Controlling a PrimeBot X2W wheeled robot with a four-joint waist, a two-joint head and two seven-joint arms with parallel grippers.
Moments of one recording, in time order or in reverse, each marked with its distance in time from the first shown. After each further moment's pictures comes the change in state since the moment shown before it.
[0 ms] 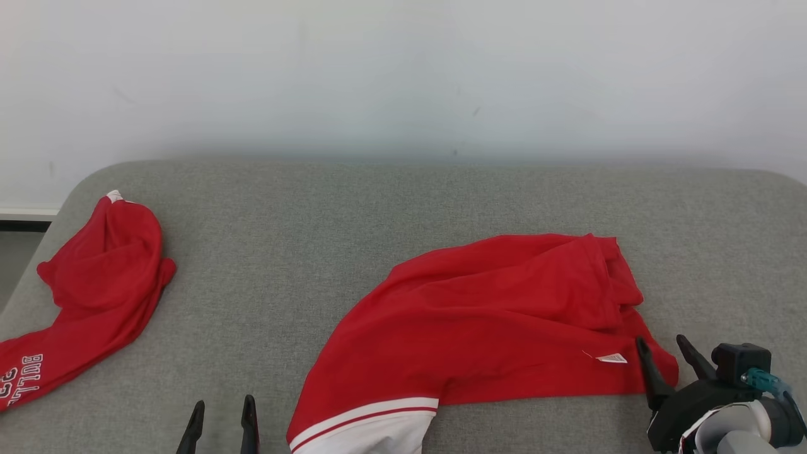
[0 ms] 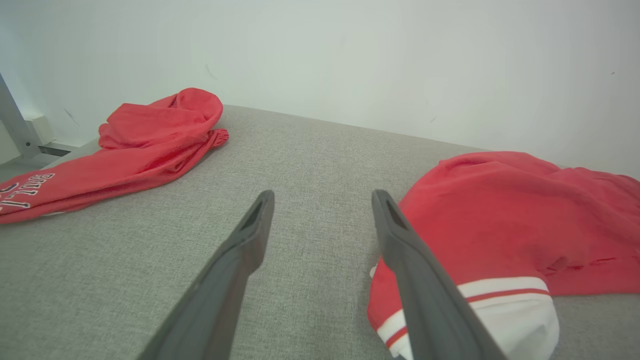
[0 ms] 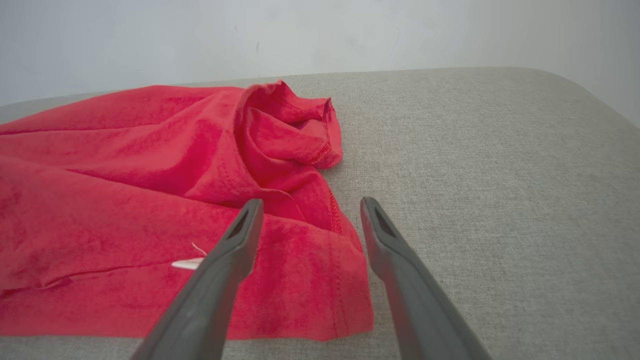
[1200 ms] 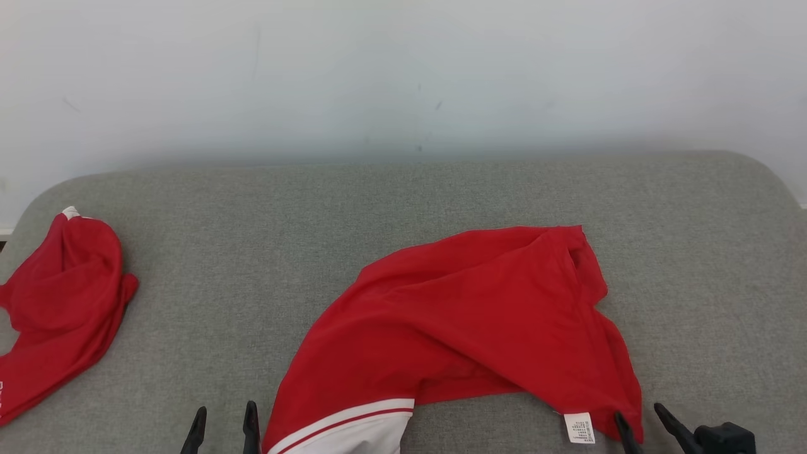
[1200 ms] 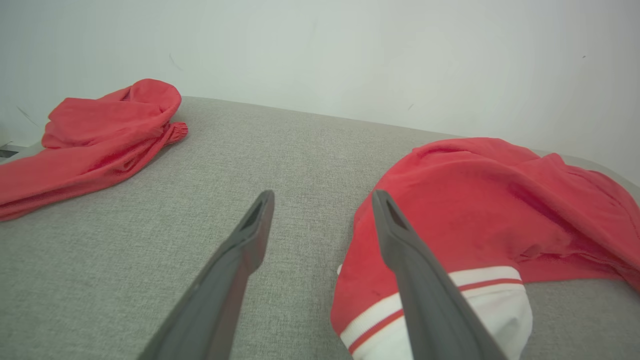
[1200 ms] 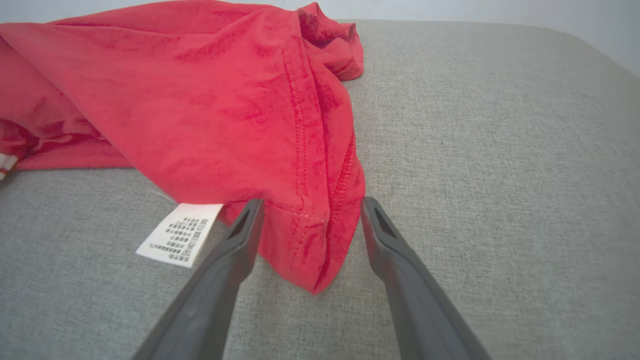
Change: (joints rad) left arm 0.015 0.000 -0.004 -0.003 -0.002 0.000 0.000; right arm 0.313 -0.008 -0.001 -0.291 -0.106 0.000 0.000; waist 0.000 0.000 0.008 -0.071
